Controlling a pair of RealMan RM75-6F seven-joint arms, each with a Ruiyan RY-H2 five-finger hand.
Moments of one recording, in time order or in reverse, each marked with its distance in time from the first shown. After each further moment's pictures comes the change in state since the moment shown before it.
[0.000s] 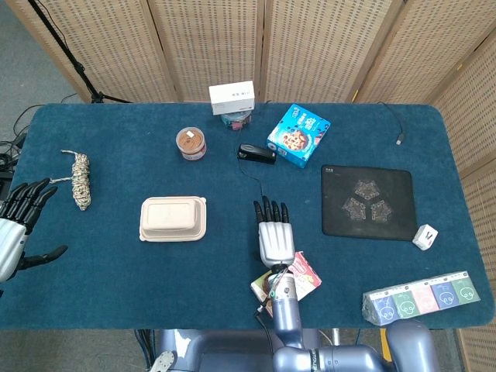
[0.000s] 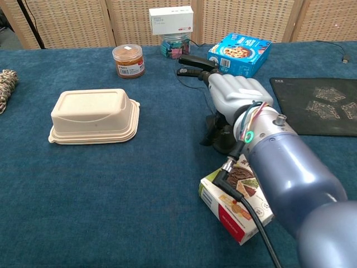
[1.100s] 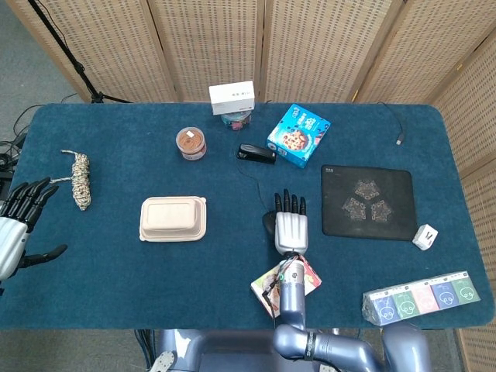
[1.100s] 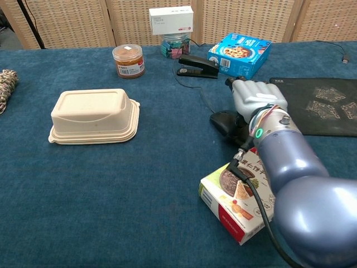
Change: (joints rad) left arm 0.014 0.000 -0.033 -0.002 0.003 -0.046 0.011; right arm -0.019 -0.026 0.079 0.226 0.036 -0.084 0.013
